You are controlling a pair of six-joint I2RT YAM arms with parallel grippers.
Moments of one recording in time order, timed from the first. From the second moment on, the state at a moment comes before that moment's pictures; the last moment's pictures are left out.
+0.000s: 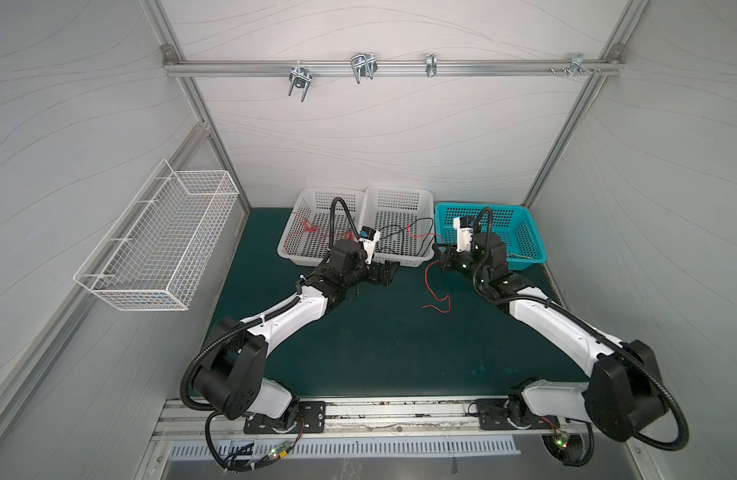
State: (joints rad) left arm -0.54 1.45 0.89 0.12 0.26 -0.25; right arm 0.48 1.29 0.88 0.08 -0.21 0.44
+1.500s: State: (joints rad) left arm -0.70 1.49 1.02 -0.01 0.03 -0.33; right arm 0.51 1.15 0.82 -0.03 -0.12 0.43
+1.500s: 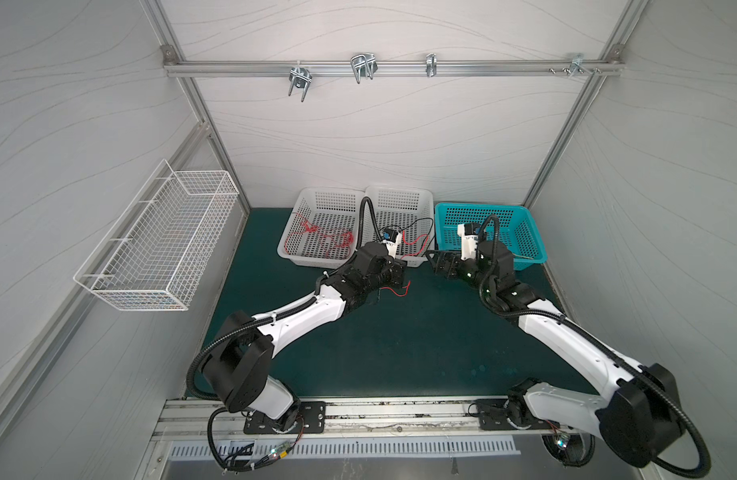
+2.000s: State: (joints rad) left arm -0.46 1.32 1.15 -0.17 -0.21 -0.18; right arm 0.51 1.12 0.77 -0.18 -0.02 0.40
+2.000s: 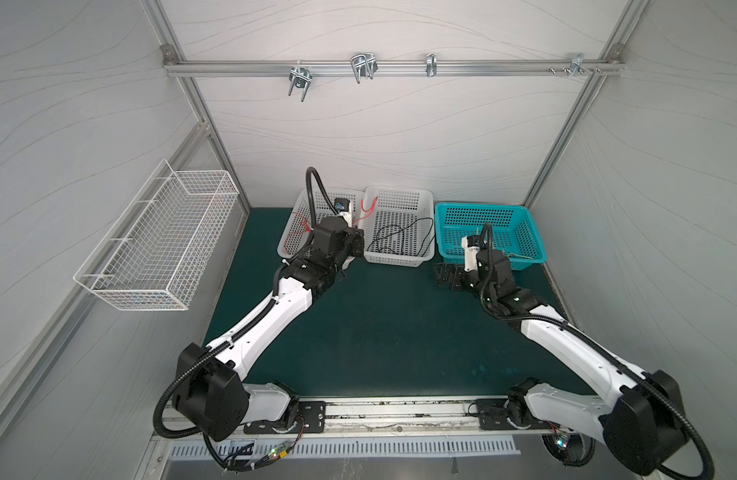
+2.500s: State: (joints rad) left arm -0.33 1.52 1.33 -0.20 -0.30 -0.09; right arm 0.51 1.20 0.81 -0.18 -0.05 0.42
